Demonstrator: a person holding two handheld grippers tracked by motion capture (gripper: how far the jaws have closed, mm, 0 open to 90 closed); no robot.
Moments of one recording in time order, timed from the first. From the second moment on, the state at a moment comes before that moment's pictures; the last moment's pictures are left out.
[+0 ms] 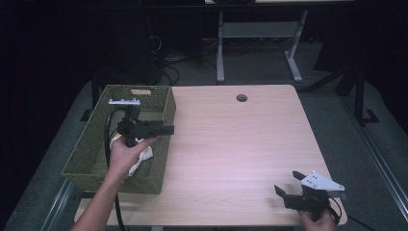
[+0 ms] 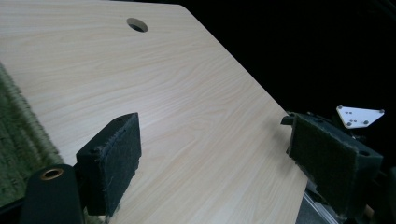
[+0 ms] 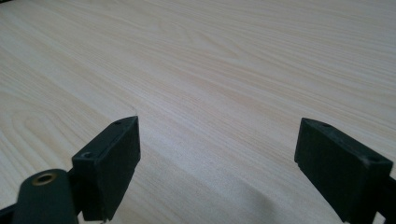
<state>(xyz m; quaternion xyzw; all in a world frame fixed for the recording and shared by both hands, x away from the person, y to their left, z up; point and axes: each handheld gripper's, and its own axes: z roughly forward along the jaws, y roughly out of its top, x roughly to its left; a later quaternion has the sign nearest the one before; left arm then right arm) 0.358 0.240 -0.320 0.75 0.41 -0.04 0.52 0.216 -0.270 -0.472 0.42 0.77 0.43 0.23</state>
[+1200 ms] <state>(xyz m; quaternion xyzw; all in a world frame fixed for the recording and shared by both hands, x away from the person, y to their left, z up) 0.369 0.288 -0.328 0.73 0.49 0.01 0.48 0.216 -0.268 -0.472 0.42 0.77 0.43 0.23</state>
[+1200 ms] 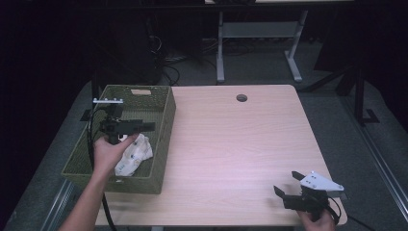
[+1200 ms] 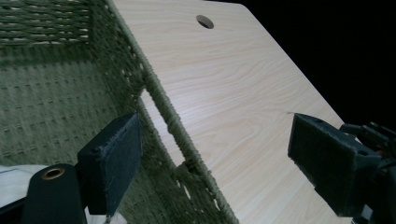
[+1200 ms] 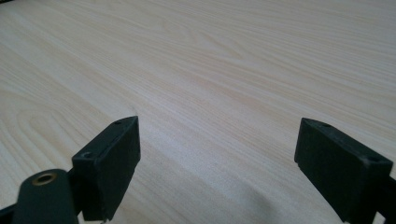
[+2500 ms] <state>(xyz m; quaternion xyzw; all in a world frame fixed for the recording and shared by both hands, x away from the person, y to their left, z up) 0.412 0.320 -0.384 0.78 0.59 0.07 0.18 0.215 -0.268 -0.470 0.41 0.77 0.43 0.22</state>
